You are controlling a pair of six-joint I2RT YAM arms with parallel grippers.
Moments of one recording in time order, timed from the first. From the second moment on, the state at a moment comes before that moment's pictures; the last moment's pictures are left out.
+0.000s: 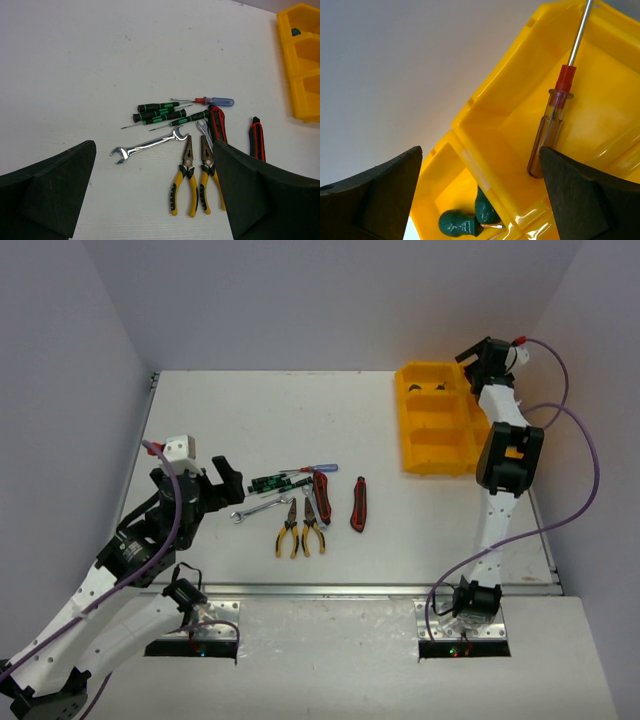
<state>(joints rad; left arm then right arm) -0.60 0.62 0.83 -0.66 -0.56 -0.51 -0.20 2.49 2.12 -0.08 0.19 0.77</state>
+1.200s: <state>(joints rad) -0.60 0.61 0.83 -0.66 -0.57 -0.51 0.50 2.07 1.64 -0.47 -0.36 -0.57</state>
